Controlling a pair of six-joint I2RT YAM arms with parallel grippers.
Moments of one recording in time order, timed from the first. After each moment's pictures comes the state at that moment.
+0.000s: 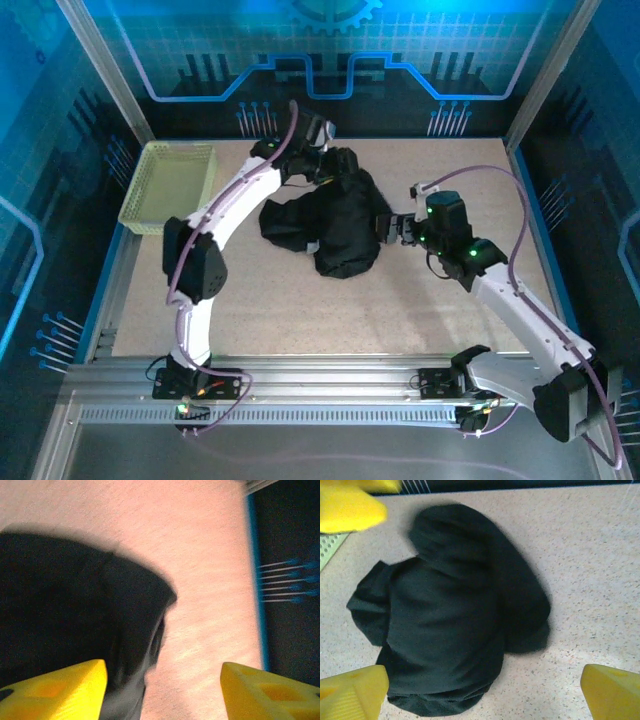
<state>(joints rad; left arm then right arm) -0.47 2.07 2.01 -0.76 0.31 -0.70 0.41 1.09 0.89 -0.41 0.03 0.27</state>
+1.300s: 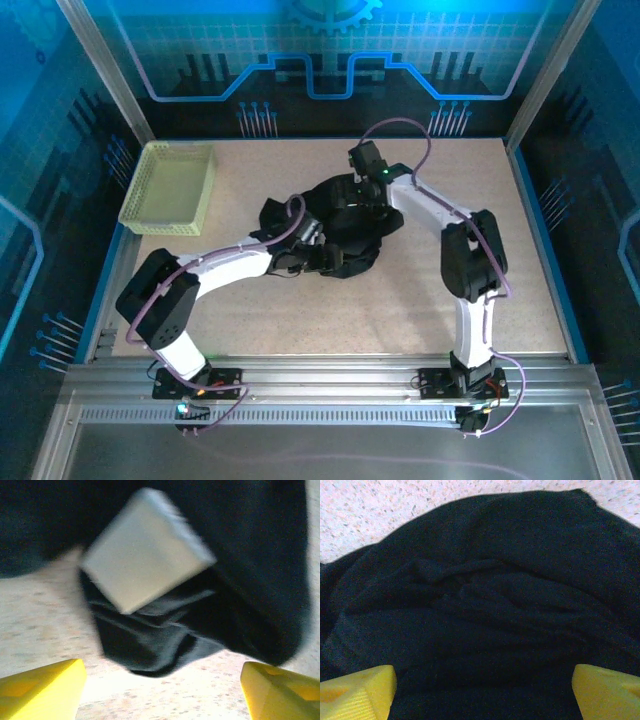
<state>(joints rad) -0.68 1.67 1.01 -0.31 0.12 -0.75 0.46 2.04 1.68 -0.66 0.07 0.33</state>
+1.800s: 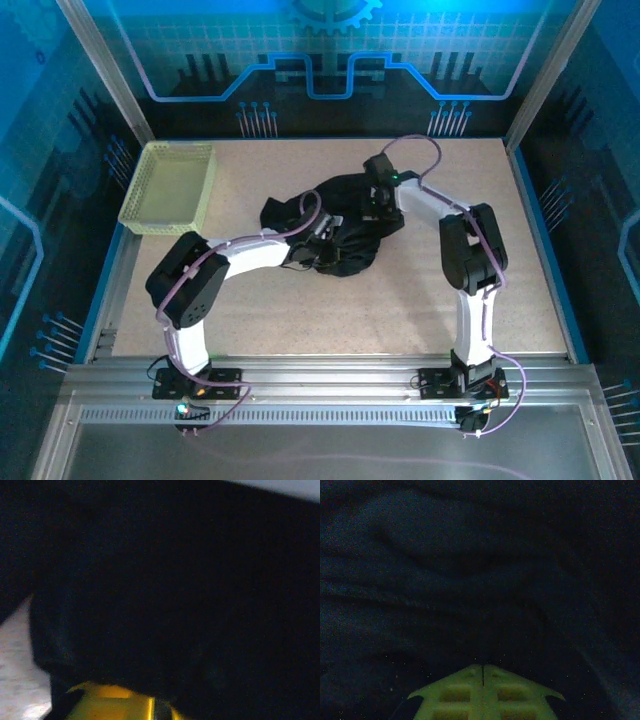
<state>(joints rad) -0.64 1.84 1.10 -0.28 0.09 -0.74 0.37 2.03 1.51 -0.67 0.05 0.39</state>
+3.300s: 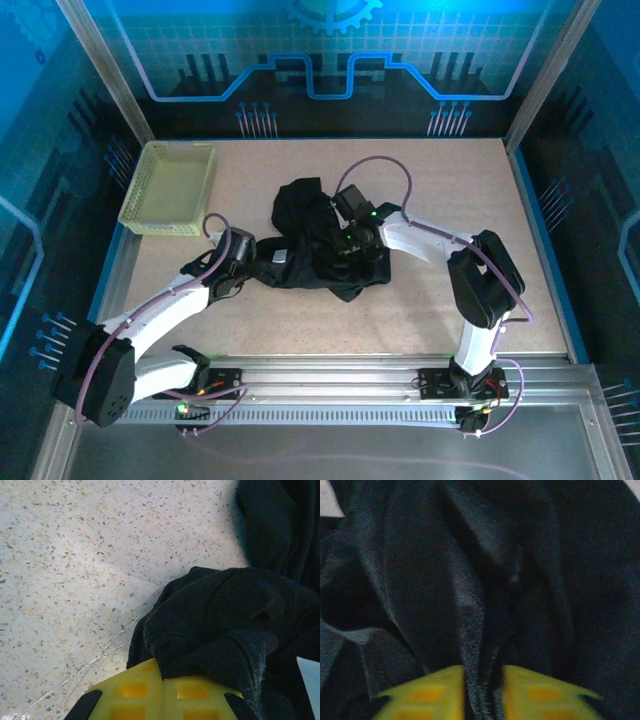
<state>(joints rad) -0.39 1.17 0.60 -0.38 -0.22 -0.82 0.65 1.81 1.28 -0.58 0.05 0.28</state>
